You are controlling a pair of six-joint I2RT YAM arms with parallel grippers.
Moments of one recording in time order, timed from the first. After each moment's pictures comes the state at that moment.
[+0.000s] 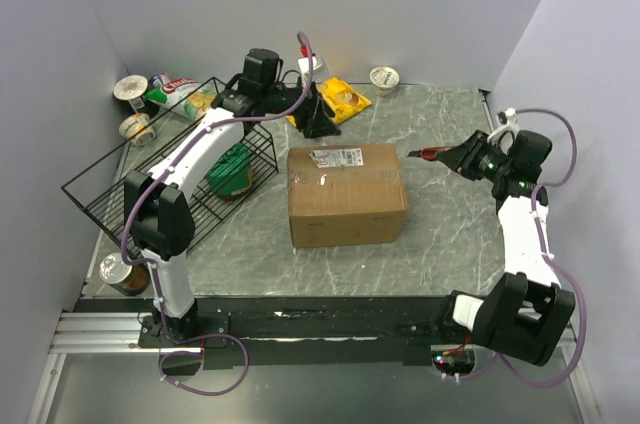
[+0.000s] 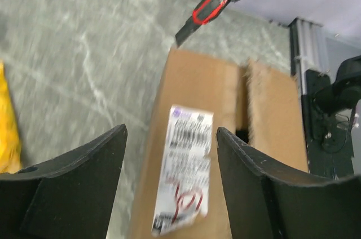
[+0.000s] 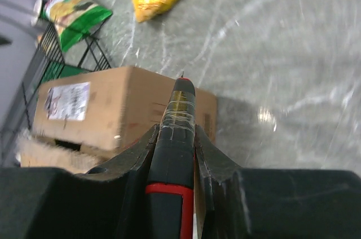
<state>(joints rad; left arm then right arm) -0.47 1.88 1.80 -0.33 0.94 0.13 -0.35 1.16 0.91 -0.25 -0.76 0.34</state>
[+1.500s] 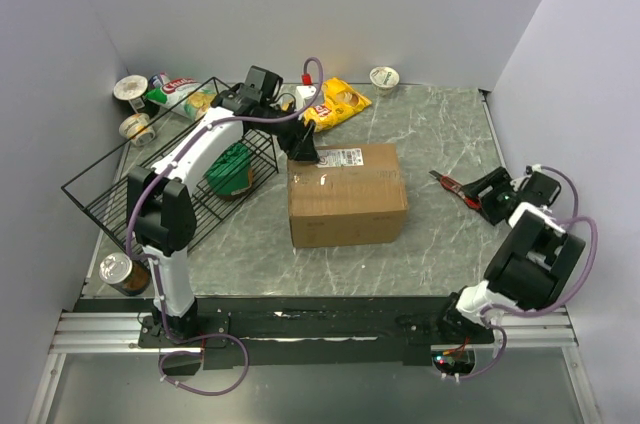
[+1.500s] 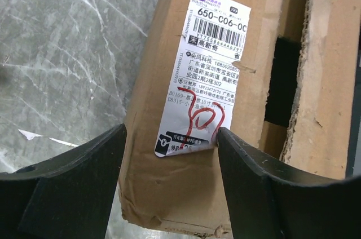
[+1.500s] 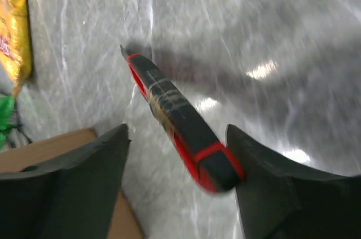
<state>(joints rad) -0.43 1.91 1.79 -0.75 0.81 0.39 -0.62 1.50 0.68 -0.01 -0.56 0.45</state>
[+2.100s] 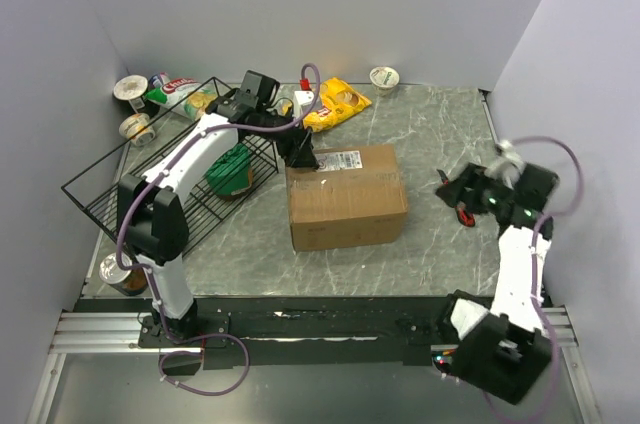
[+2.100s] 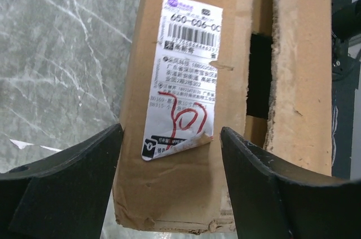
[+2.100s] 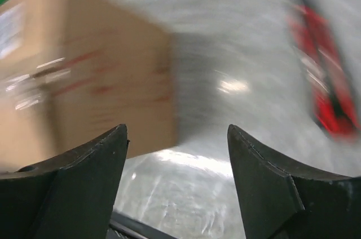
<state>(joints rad) -0.43 1.84 1.70 -0.72 0.87 0.43 -0.54 0.94 0.75 -0.57 -0.75 0.06</state>
